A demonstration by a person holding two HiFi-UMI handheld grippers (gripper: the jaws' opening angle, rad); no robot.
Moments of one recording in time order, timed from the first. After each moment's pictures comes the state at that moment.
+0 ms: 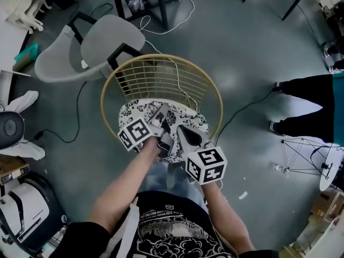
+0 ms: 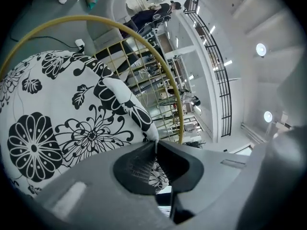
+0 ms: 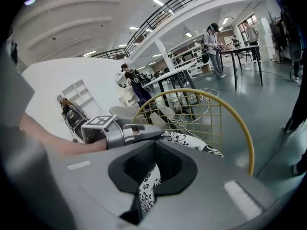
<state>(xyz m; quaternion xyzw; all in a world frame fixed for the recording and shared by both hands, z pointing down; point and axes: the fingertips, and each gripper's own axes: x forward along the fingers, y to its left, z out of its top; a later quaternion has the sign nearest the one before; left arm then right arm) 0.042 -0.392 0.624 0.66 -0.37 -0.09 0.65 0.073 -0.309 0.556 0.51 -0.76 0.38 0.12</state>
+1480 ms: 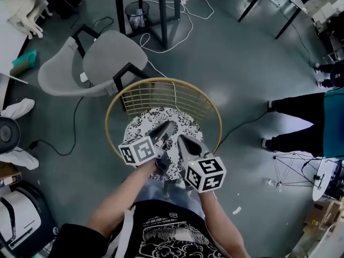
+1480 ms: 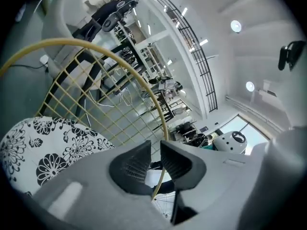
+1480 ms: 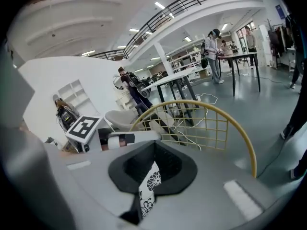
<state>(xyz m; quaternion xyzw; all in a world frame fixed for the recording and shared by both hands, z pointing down) 0.046 -0.409 0.589 0.77 -0.31 -0.02 0.55 0.070 -0.353 0.540 0.53 -0.75 0.37 0.12</state>
